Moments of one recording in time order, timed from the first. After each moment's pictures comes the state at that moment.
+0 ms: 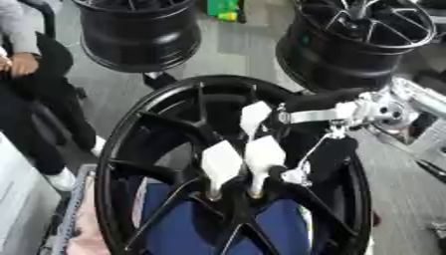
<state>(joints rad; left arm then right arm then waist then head) -0.33 0.74 0.08 -1.96 0.25 0.10 0.45 -0.93 -0.76 0.74 -1.81 0.13 0.34 0.71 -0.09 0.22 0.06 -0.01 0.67</state>
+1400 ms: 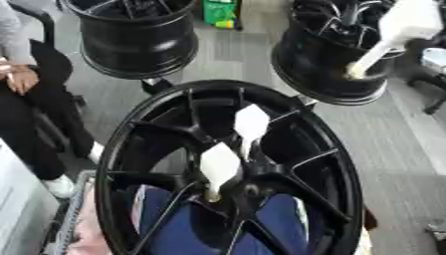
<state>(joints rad) -0.31 0.74 0.10 -1.96 0.24 0.10 0.47 -0.55 -1.13 0.17 -1.80 -0.23 0.43 0.22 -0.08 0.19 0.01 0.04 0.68</state>
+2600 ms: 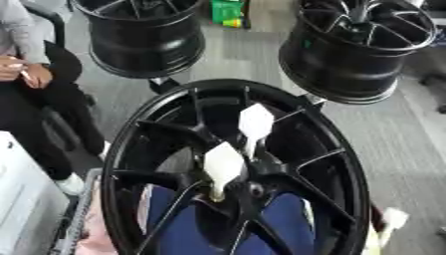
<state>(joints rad) -0.29 0.75 0.11 -1.96 0.24 0.10 0.49 -0.39 -1.13 -0.11 -1.33 0.13 0.23 0.12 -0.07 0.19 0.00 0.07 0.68</state>
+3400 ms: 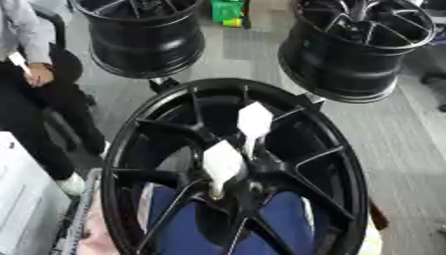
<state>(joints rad) -0.27 0.81 0.05 -1.98 0.16 0.09 0.39 -0.51 -1.10 -0.09 -1.45 -0.04 0.26 -0.12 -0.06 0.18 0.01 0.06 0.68</state>
